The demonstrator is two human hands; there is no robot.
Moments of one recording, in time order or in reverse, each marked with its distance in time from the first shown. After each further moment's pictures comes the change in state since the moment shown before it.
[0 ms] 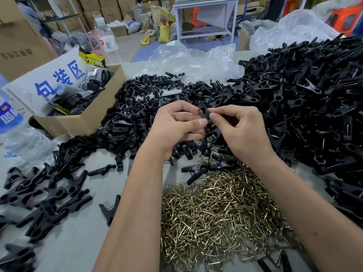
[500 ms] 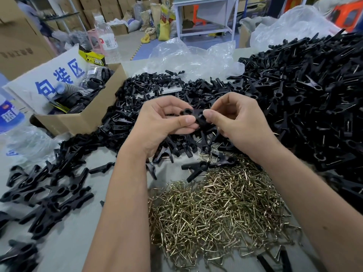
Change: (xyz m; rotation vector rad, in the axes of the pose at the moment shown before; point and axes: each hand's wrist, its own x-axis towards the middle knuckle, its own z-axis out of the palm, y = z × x) left_hand -0.009 0.009 -0.026 0.014 -0.112 0.149; right_hand 0.006 -0.005 -0.008 0.155 -0.154 0.132
